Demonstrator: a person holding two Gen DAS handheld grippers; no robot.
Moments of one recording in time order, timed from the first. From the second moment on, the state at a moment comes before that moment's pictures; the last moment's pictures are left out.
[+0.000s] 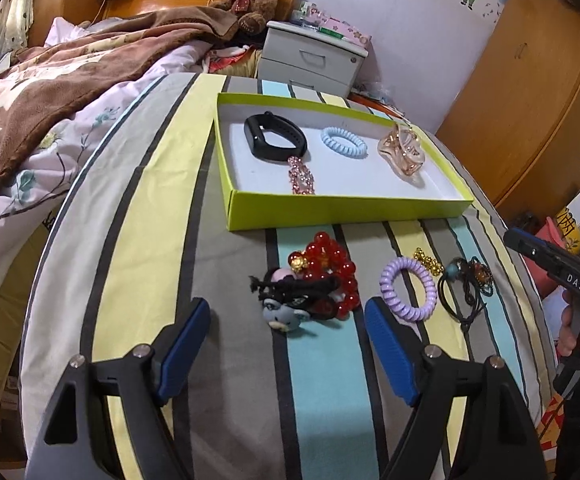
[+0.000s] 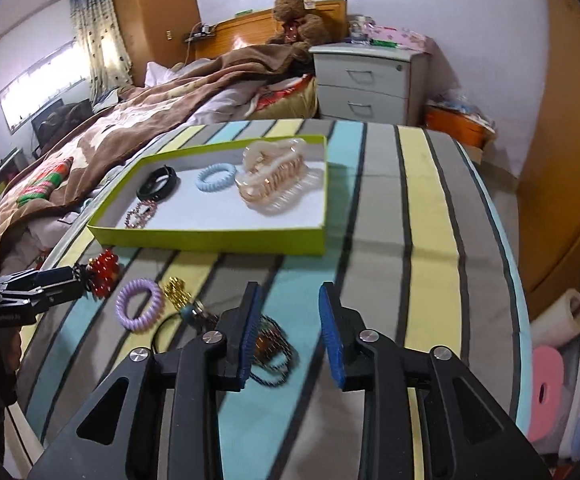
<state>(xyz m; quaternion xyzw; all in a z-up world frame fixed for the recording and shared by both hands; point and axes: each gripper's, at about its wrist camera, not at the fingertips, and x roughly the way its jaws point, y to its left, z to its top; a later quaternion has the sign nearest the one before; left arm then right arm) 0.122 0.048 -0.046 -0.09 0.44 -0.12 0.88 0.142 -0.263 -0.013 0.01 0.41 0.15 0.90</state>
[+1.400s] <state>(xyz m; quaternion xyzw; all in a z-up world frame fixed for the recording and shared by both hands) 0.080 0.079 -0.030 -0.10 0.41 -0.10 0.90 0.133 -0.261 -0.043 0.01 0.44 0.19 0.88</state>
